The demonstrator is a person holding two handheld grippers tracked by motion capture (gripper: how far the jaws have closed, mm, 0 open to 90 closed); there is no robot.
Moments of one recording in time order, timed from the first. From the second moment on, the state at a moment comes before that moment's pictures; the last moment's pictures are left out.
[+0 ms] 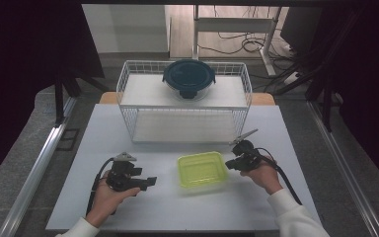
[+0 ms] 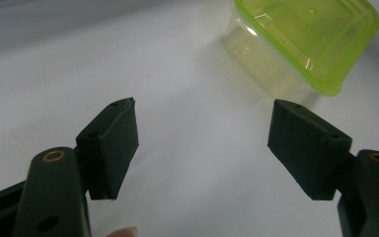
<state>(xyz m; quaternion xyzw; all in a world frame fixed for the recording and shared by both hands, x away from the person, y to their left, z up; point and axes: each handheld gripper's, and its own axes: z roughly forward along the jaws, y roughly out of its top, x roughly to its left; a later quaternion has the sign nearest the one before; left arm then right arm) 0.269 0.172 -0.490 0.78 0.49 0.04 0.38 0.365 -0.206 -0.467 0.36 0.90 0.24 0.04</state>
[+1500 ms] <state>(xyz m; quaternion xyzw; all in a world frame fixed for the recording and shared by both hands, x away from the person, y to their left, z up) 0.269 0.180 -0.489 0.77 0.51 0.04 0.39 0.318 -0.207 -0.460 0.42 0.82 0.38 0.03</state>
